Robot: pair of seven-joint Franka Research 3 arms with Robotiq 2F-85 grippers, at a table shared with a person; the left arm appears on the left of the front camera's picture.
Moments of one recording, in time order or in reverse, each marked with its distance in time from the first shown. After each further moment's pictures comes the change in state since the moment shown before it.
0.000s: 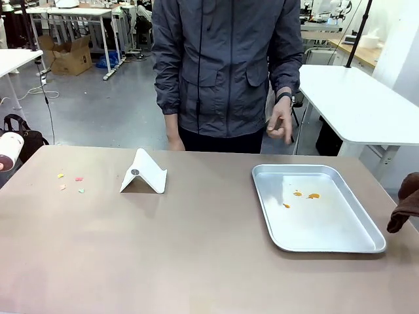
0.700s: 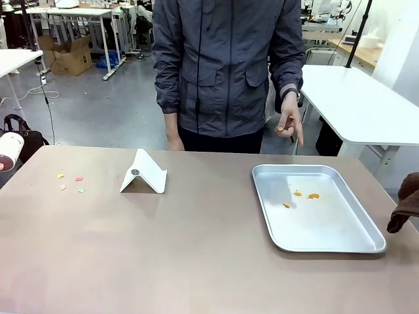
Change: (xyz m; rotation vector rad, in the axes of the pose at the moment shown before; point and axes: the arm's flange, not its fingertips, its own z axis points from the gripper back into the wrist) left arm 0.000 0.000 0.000 0.000 0.000 0.000; right arm 0.000 -0.001 0.000 0.000 0.000 -0.001
